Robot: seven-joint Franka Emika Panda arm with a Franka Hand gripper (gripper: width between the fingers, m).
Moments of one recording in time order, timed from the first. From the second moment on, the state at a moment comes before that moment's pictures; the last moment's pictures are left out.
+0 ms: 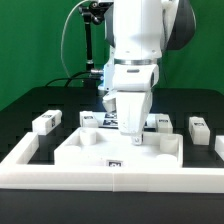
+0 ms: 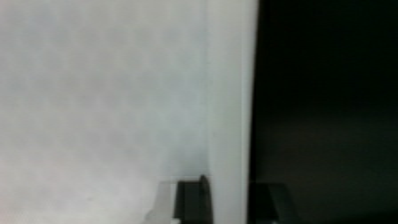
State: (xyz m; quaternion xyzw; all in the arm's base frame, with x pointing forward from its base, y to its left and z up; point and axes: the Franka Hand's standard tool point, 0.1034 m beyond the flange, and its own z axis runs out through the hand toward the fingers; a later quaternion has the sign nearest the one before) arm 0.499 -0.009 0.007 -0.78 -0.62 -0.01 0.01
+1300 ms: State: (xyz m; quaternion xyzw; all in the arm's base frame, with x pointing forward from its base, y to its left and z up) arm 0.518 0.020 0.007 -0.70 -0.71 0.02 0.02
